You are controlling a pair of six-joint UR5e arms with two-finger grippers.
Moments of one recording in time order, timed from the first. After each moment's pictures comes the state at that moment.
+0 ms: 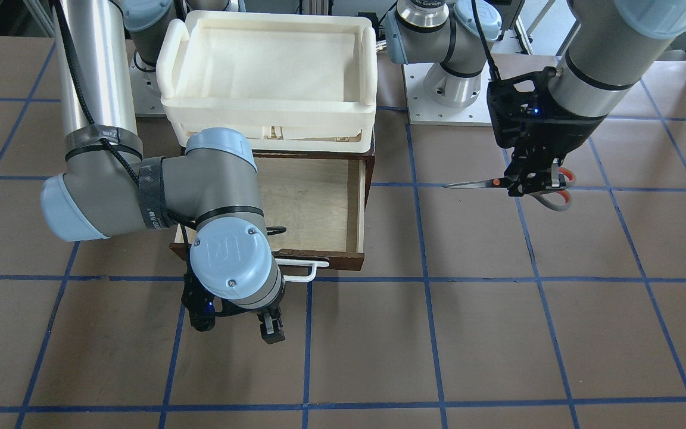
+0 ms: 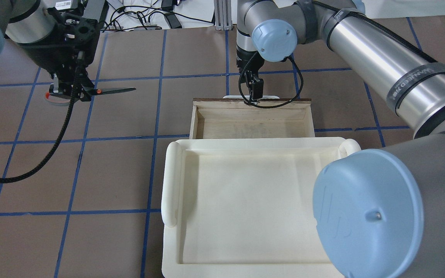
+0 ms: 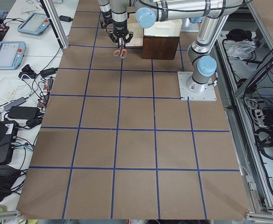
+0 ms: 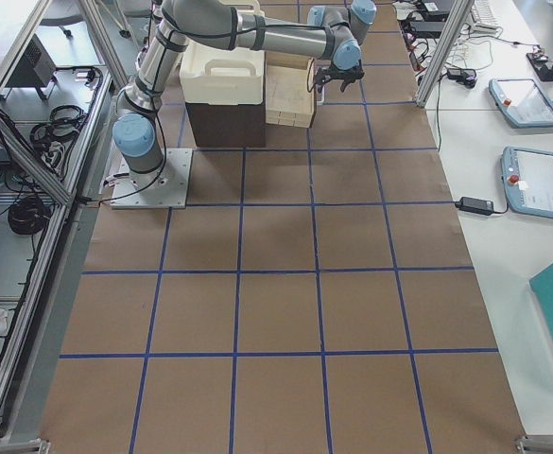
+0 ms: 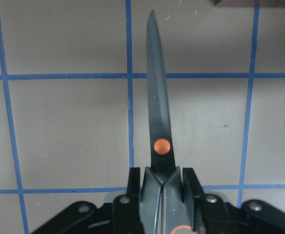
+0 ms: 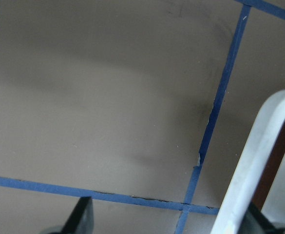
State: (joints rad) left arm -1.48 -1.62 -1.55 -1.57 1.59 1.66; right arm 1.80 -0.93 1.22 -1.70 -1.50 1.54
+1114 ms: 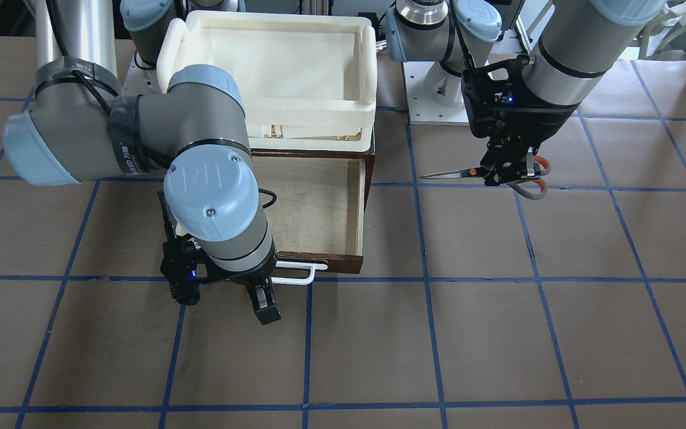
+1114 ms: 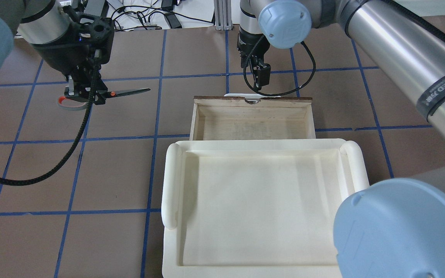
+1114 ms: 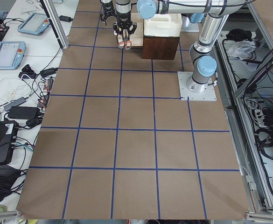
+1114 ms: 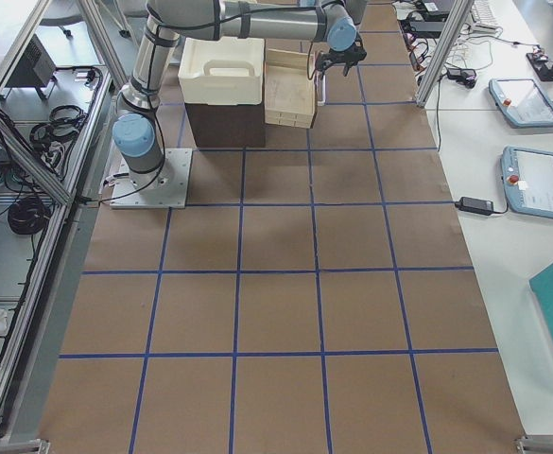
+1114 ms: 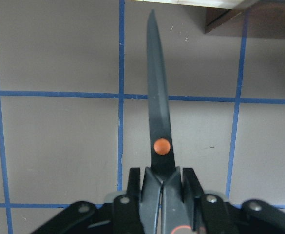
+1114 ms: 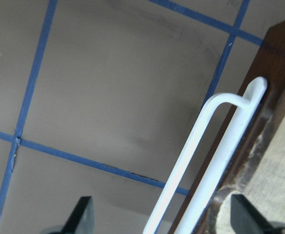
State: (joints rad) left arm -1.53 -1.61 -1.54 -1.60 1.56 1.57; right arm 1.80 -1.07 1.22 -1.67 -1.53 1.42
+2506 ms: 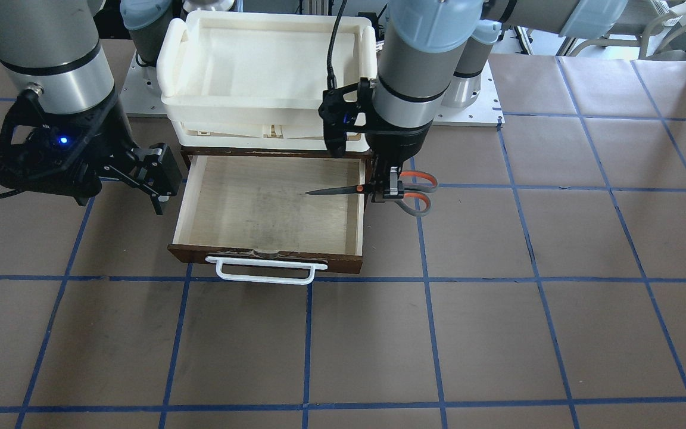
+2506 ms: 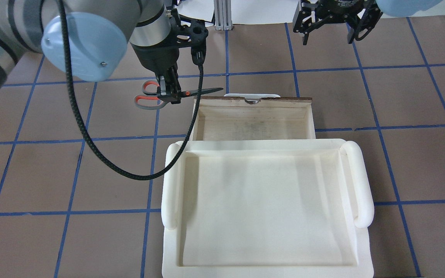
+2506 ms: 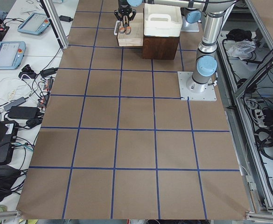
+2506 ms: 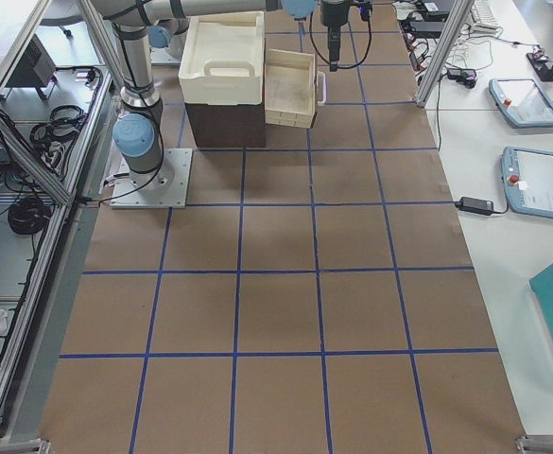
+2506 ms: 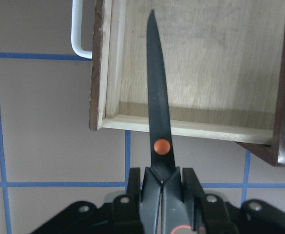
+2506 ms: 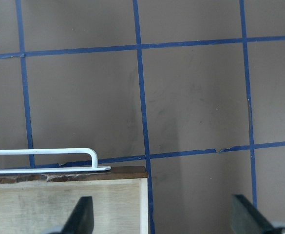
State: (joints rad) left arm -1.84 -1.79 -1.45 -1.49 1.54 1.28; right arm 1.63 -1.39 1.33 -1.63 -1.66 0.10
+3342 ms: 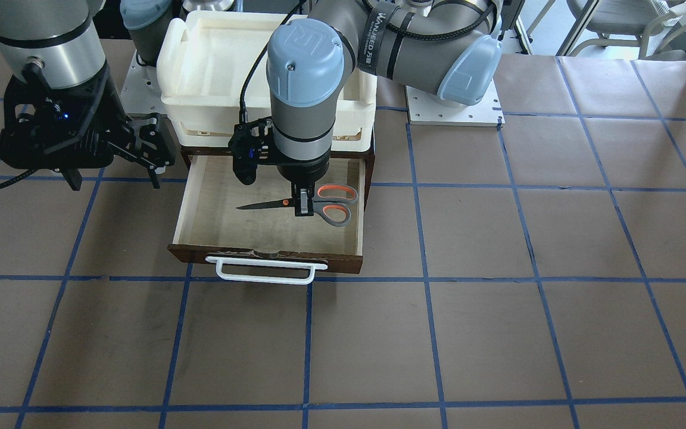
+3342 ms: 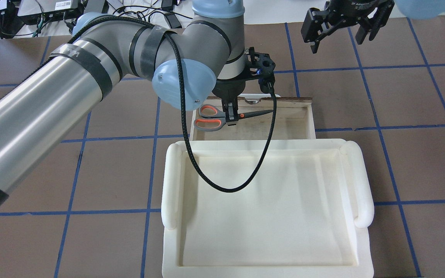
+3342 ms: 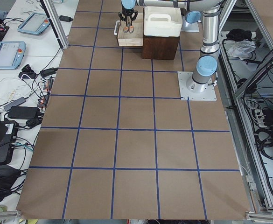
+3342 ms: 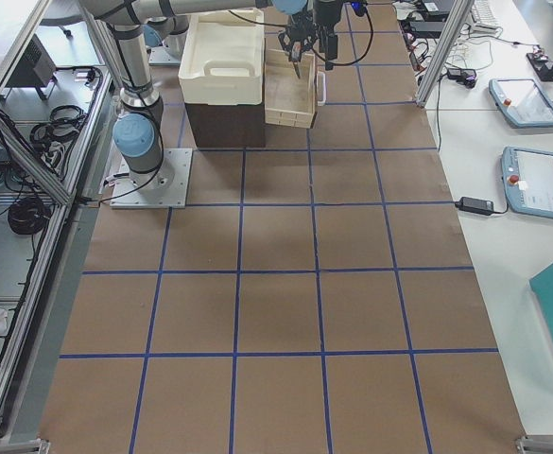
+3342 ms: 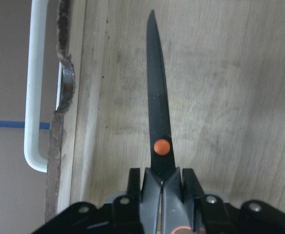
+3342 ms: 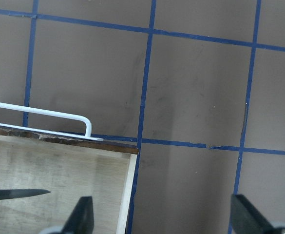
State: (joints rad) left arm -2.00 -1.92 -1.45 -1.39 1.51 1.06; right arm 1.62 -1.44 1.36 -1.58 -1.65 -0.07
